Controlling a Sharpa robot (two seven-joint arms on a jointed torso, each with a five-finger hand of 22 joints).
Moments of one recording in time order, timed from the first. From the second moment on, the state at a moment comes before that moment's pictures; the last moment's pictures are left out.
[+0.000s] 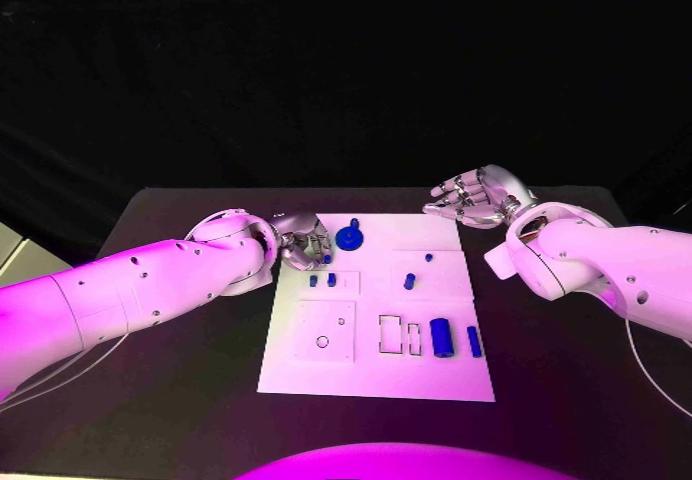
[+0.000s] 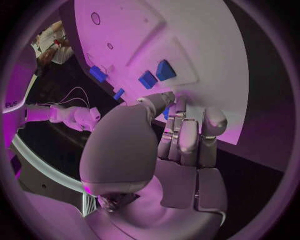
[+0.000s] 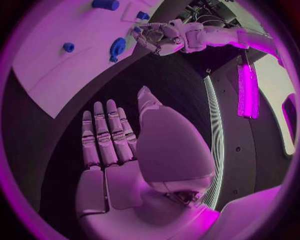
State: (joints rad) left arm 1.17 -0.64 -0.05 1.25 -1.33 -0.10 -0.04; left_hand 1.42 -0.24 0.63 0.06 0.20 0.91 0.15 0.29 0.33 1.11 0.07 0.38 0.16 1.36 0.01 1.43 1.01 0.13 1.17 0.11 1.26 1.14; right arm 1.27 -0.90 -0.13 1.54 -0.73 -0.56 0.03; right_hand 1.43 -0.13 0.10 0.28 0.06 0.88 0.23 0.13 0.28 1.08 0.19 0.09 0.07 0.94 0.18 0.07 0.19 0.17 0.65 0.29 0.06 0.06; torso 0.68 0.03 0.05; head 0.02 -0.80
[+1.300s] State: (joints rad) left arm 1.18 -0.83 -0.01 1.32 -0.92 -0.13 0.01; left_hand 1.40 -0.24 0.67 0.04 0.20 0.88 0.19 0.24 0.32 1.01 0.12 0.35 0.20 1.08 0.05 1.17 0.52 0.18 0.88 0.14 0.99 0.85; right arm 1.27 -0.83 -0.13 1.45 -1.21 -0.32 -0.06; right_hand 1.53 -0.23 0.39 0.19 0.06 1.05 0.14 0.16 0.28 1.25 0.07 0.07 0.07 1.46 0.00 0.97 0.88 0.17 1.23 0.08 0.60 0.38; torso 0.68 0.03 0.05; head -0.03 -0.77
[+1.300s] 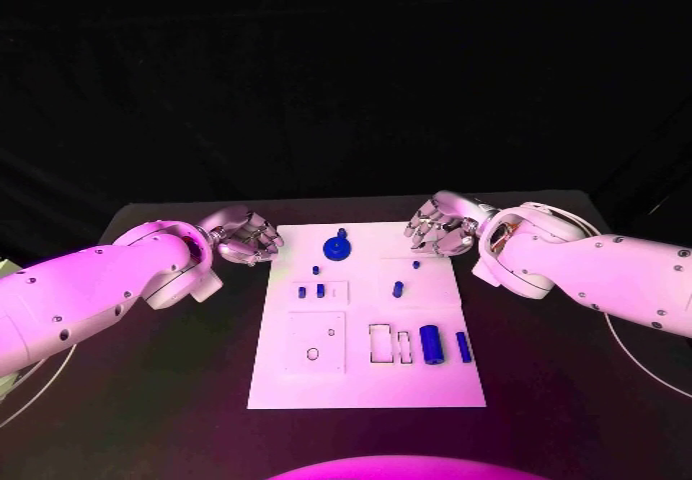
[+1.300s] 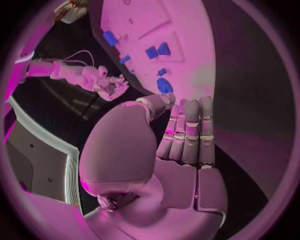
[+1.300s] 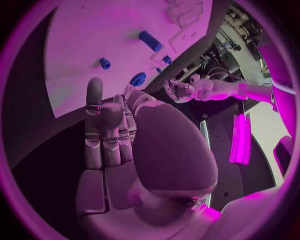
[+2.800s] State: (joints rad) left arm 1.18 -0.96 -0.01 1.43 -0.26 -0.07 0.27; left_hand 1.40 -0.23 0.63 0.04 0.20 0.87 0.19 0.25 0.32 0.98 0.13 0.37 0.21 1.06 0.05 1.16 0.51 0.18 0.87 0.15 0.97 0.84; right arm 1.22 -0.80 -0.13 1.47 -1.67 -0.19 -0.23; right_hand 1.44 -0.24 0.49 0.18 0.06 1.06 0.13 0.17 0.32 1.22 0.07 0.07 0.08 1.46 0.00 1.40 1.29 0.12 1.34 0.09 1.05 0.92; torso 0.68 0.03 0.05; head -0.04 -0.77
